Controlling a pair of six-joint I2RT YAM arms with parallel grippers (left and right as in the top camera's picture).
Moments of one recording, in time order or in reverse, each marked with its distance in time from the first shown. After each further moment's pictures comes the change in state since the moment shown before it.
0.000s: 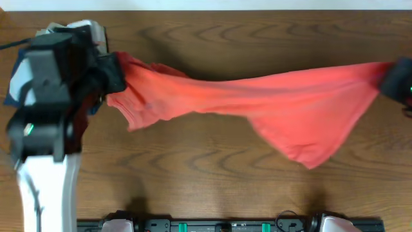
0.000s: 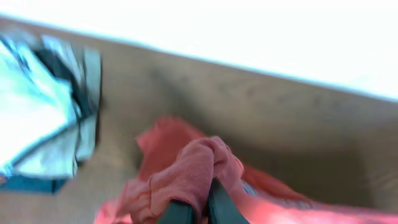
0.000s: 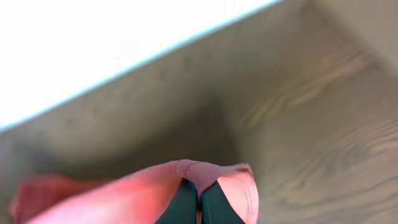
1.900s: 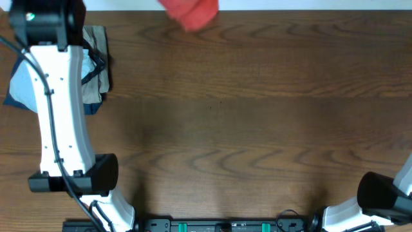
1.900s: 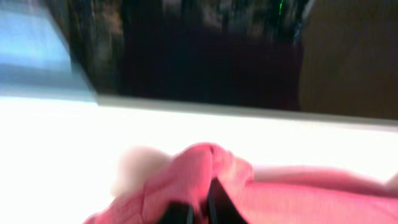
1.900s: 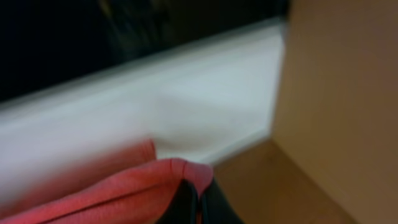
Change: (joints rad) left arm -0.011 0.709 0.902 0.165 0.160 -0.011; right arm -0.071 0.451 0.249 0.526 0.158 -0.121
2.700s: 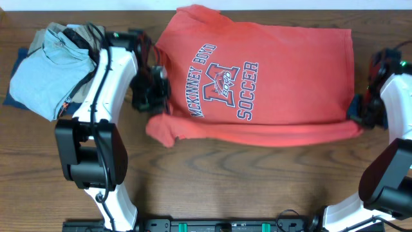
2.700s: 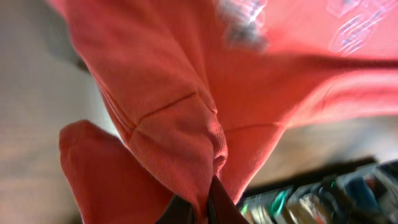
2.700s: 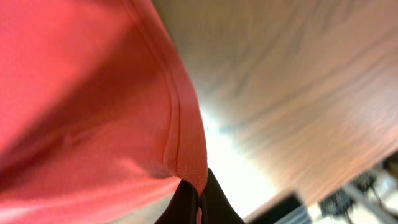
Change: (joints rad) left arm -0.113 0.060 -0.840 -0.685 0.048 0.083; right arm -0.024 0.043 -0.877 -0.405 0.104 0.126
